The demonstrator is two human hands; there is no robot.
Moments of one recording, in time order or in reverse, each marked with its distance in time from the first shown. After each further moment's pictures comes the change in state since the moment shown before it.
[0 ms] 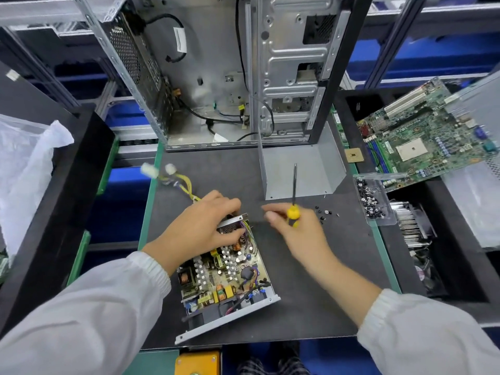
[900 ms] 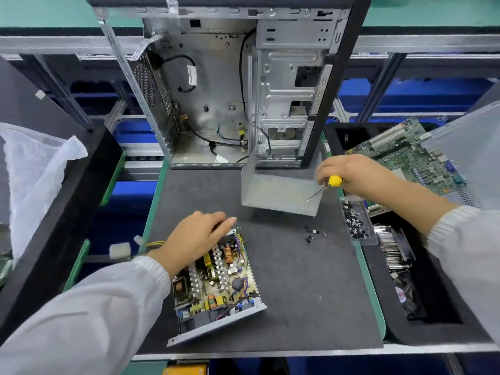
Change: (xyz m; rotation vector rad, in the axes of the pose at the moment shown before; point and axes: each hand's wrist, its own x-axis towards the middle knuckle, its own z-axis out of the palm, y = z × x) left_hand 0.002 0.010 -0.003 -0.069 0.039 -0.272; right_hand 0.092 -0.078 -0.151 -1.142 -0.372 -0.835
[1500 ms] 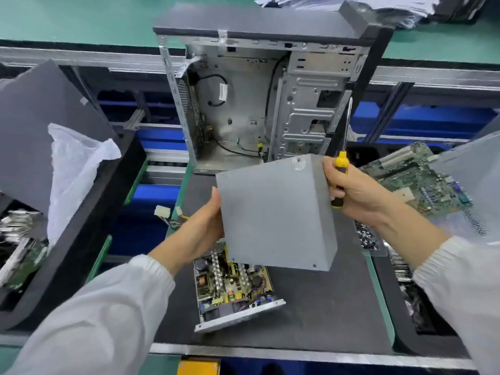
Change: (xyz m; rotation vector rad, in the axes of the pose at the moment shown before) left_hand -0.039 0.005 -0.045 -1.354 -0.111 -0.055; right_hand 0.024 -0.088 -0.015 1.671 0.154 0.385
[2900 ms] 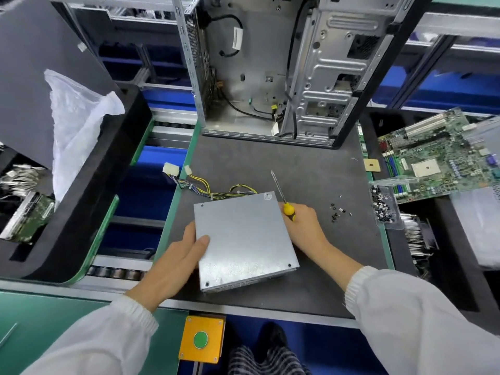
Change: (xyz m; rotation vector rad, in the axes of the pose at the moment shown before) left_hand -0.099 -0.095 -0.028 0.644 0.347 -0.320; right_hand -0.007 0.166 0.054 -0.819 0.276 0.021
